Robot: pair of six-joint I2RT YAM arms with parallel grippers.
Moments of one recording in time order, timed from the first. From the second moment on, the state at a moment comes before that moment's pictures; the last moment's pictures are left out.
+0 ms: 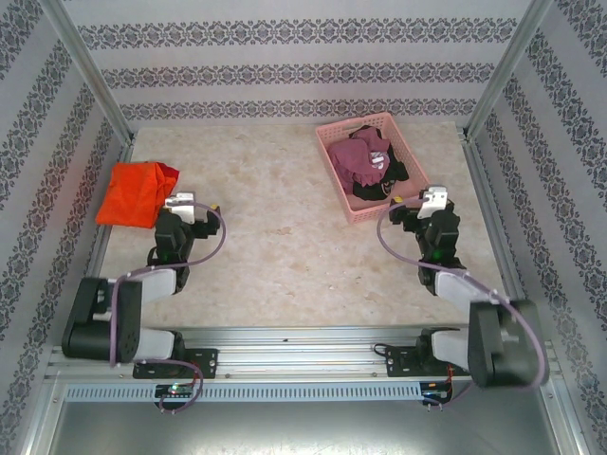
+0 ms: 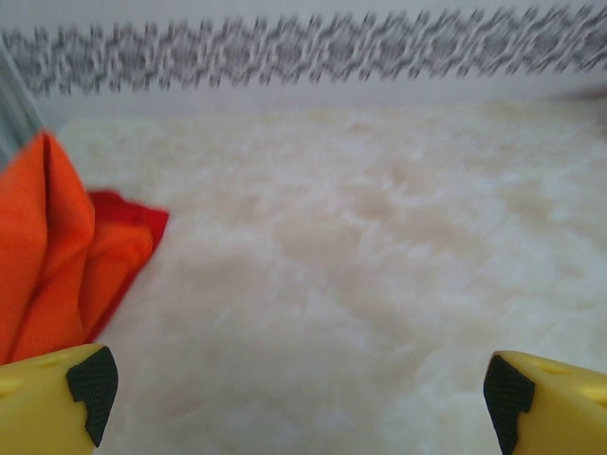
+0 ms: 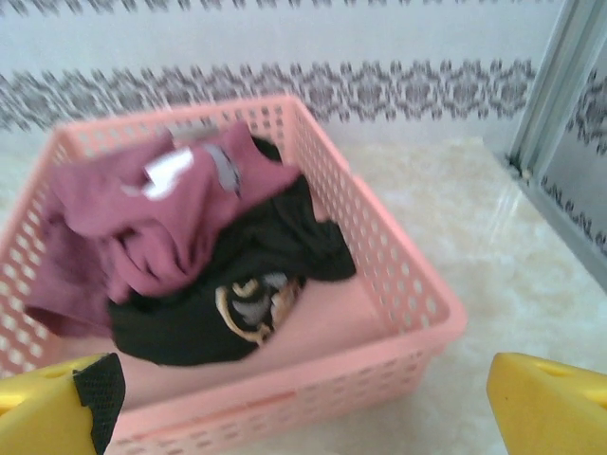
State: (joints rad) left arm -0.04 1.32 0.36 0.72 -0.05 0.02; right arm 0.02 1.17 0.36 0.61 0.02 0.05
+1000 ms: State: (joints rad) left arm -0.45 1.16 0.44 0.48 0.19 0.14; right arm 0.38 1.86 1.32 -0.25 0.04 0.15
